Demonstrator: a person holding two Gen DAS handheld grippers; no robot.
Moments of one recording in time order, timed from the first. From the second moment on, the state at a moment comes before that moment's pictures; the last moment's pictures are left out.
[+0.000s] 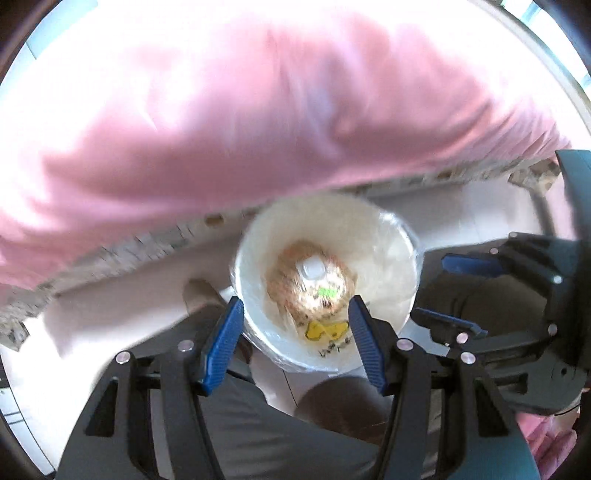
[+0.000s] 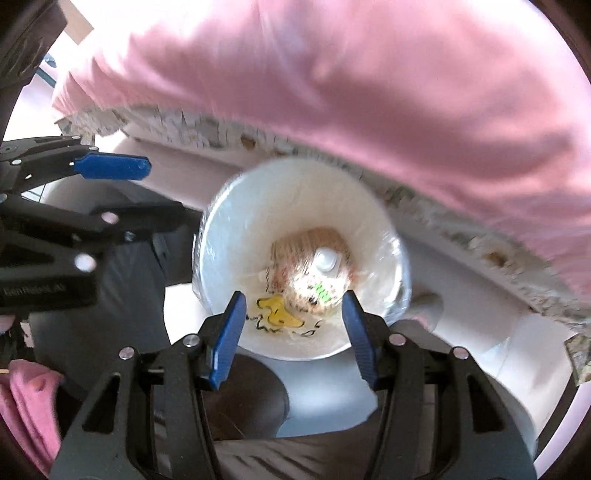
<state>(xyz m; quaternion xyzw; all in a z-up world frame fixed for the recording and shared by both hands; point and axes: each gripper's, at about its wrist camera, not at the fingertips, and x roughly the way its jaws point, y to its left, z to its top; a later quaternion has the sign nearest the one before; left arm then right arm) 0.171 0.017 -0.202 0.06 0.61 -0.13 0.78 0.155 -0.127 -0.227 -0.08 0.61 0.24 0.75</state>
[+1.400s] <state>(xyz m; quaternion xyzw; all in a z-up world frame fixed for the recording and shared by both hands) 0.417 0.073 -0.034 0.14 0.47 -0.16 0.86 0.407 -0.091 0.013 -0.06 0.44 0.15 0.88</state>
